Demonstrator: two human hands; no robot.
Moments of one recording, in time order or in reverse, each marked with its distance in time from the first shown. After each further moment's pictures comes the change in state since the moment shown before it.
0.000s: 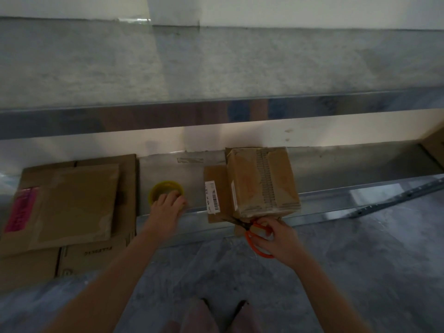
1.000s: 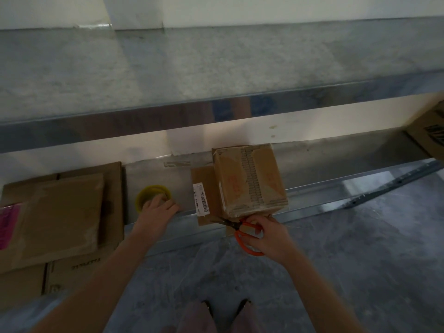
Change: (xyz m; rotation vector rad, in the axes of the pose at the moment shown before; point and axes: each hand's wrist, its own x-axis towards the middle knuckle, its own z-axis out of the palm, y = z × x) left_hand 0.012 -0.003 -0.005 0.137 -0.046 0.216; right_hand 0.001 -0.002 -0.003 0.012 -0.027 0.018
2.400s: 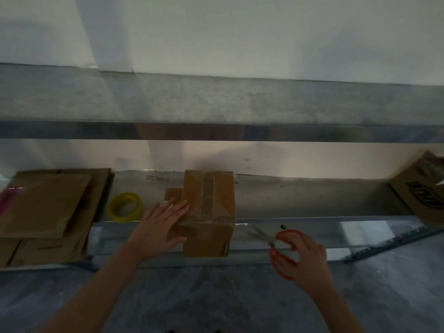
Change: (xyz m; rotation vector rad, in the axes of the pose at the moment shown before) left_hand 0.028 0.147 -0.052 -0.050 -0.020 -0.130; right_hand -0.013 0.169 -0.140 -0.211 0.482 -0.383
